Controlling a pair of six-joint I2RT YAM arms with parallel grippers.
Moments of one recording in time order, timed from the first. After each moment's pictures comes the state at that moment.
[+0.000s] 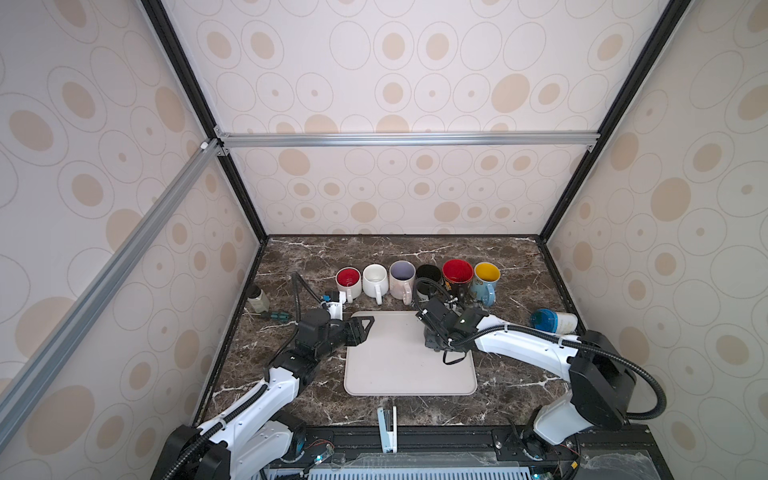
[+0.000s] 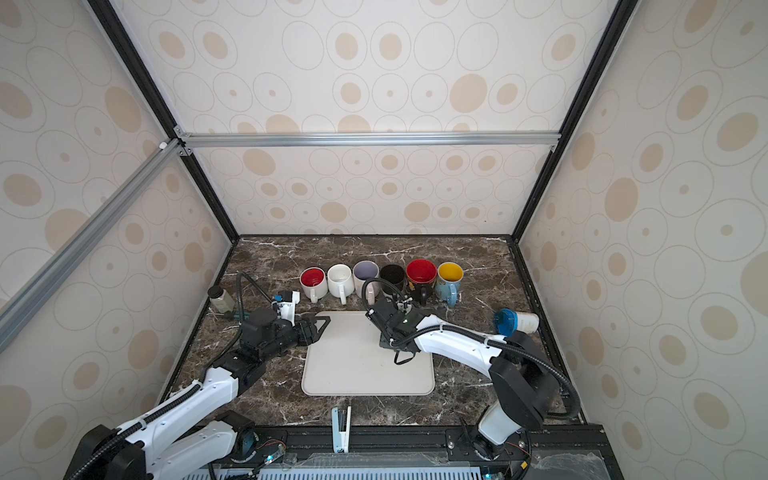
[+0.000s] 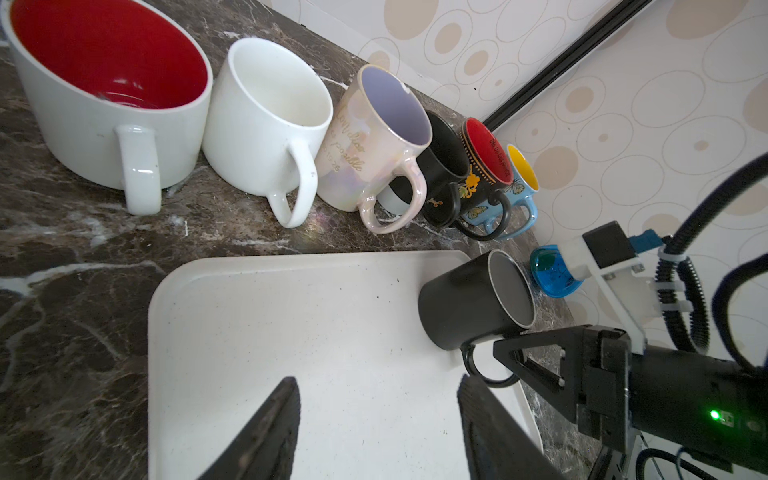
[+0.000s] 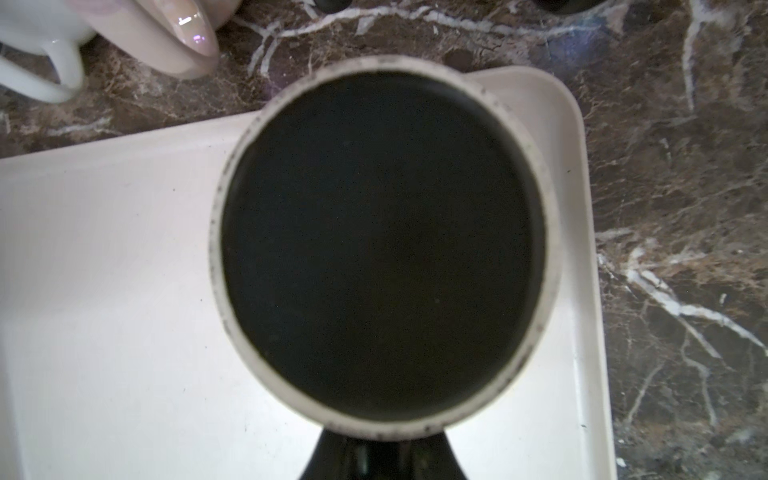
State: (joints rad) left arm -0.41 0.99 0.41 0.15 0.29 -0.59; right arm 0.85 1.52 1.01 -0.68 0.28 0.93
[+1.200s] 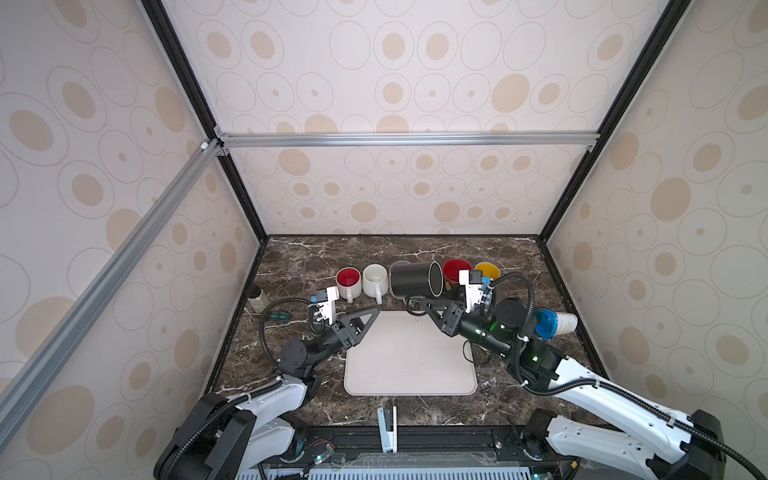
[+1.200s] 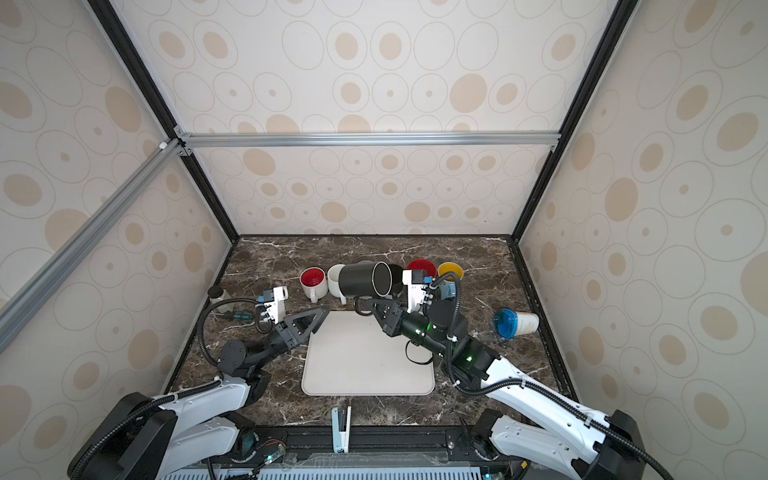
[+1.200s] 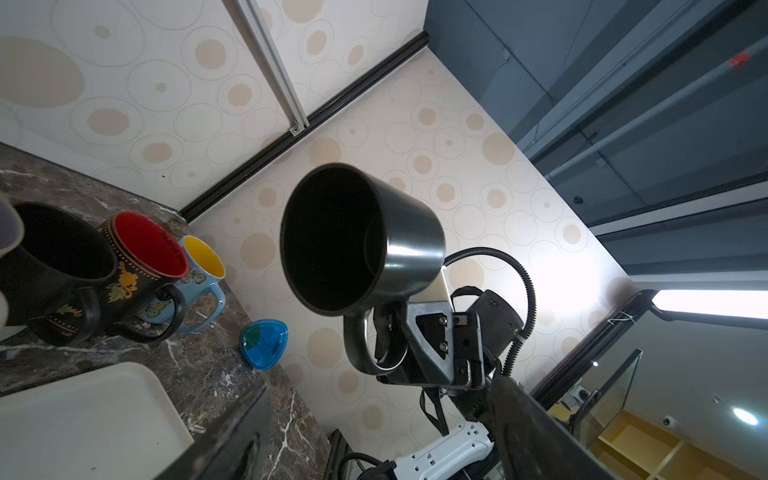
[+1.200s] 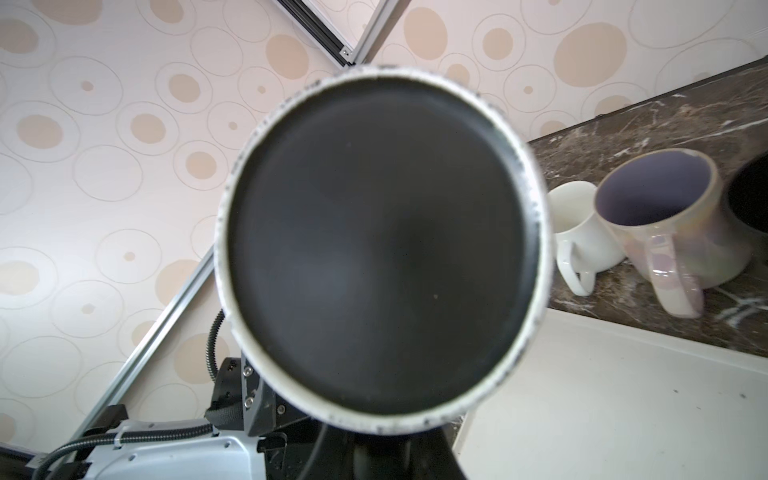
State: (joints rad) left arm -0.44 1.14 0.20 1.45 0.60 -1.31; right arm 0.82 0.98 0.72 0.22 -0.15 0.85
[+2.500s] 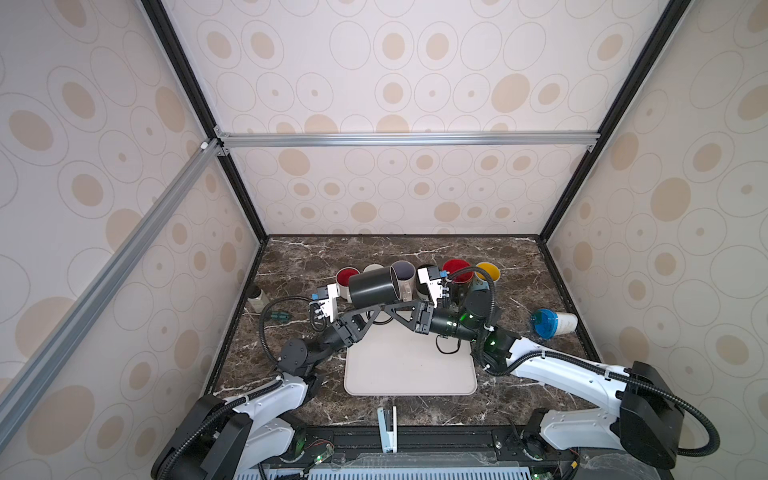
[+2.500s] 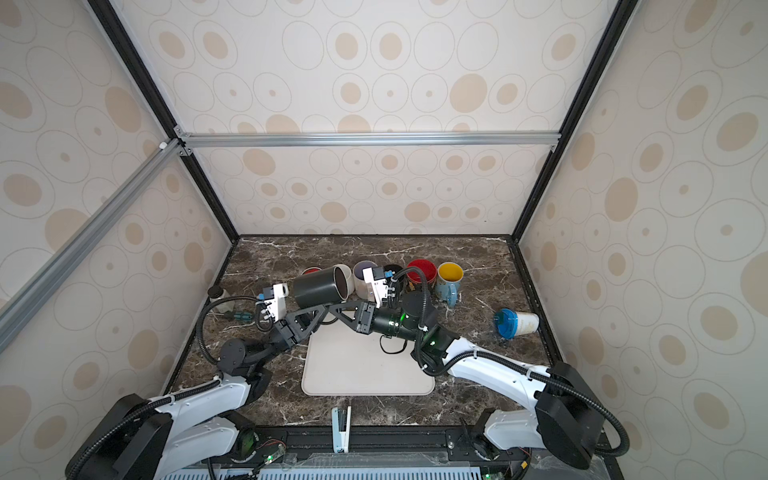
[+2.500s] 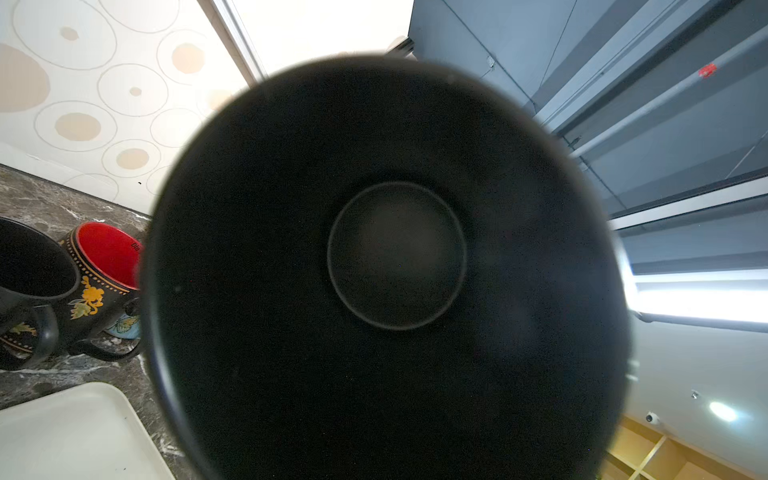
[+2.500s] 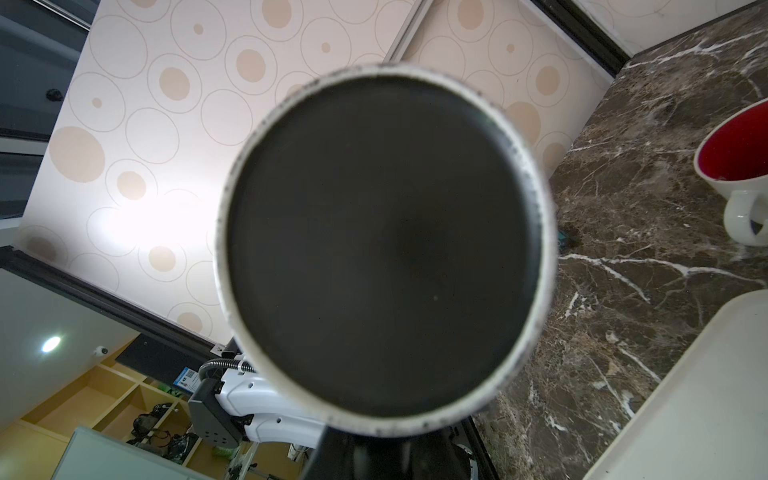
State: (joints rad) left arm -0.47 1.13 0.24 1.42 0.57 -1.32; right arm 0.86 1.28 0.79 0.59 -0.49 1.03
